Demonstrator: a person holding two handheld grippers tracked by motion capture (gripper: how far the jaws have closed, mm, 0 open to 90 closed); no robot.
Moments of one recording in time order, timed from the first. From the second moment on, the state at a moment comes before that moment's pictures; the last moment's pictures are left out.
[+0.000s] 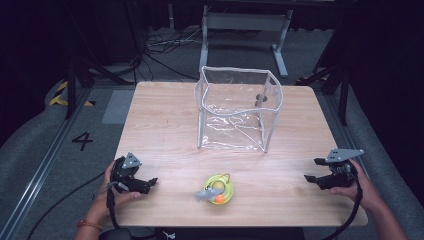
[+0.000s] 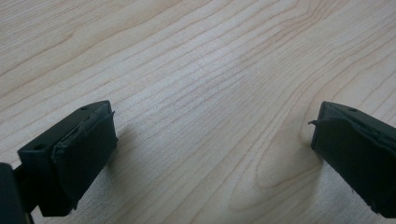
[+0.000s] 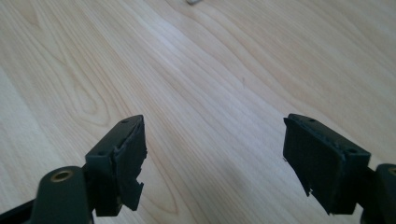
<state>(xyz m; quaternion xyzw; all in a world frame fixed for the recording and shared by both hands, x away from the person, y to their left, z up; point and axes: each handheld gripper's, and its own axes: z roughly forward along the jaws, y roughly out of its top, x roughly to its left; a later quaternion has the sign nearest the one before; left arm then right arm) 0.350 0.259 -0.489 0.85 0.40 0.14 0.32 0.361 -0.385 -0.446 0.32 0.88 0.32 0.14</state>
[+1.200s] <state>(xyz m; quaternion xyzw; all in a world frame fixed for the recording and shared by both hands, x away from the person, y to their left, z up) 0.349 0.259 -0.489 0.84 0.41 0.15 0.32 0.354 -0.233 -0.356 0.10 0.96 0.26 0.09</state>
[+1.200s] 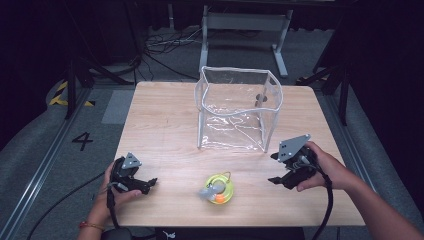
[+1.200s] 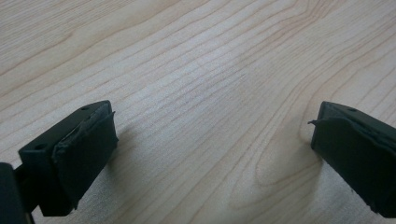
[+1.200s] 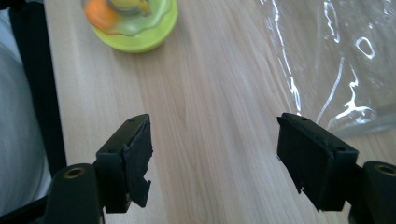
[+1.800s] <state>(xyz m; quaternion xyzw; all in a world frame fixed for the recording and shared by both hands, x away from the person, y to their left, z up) 0.350 0.259 -0.489 0.84 0.41 0.15 0.32 0.350 -0.165 -0.321 0.01 0.97 0.22 0.08</state>
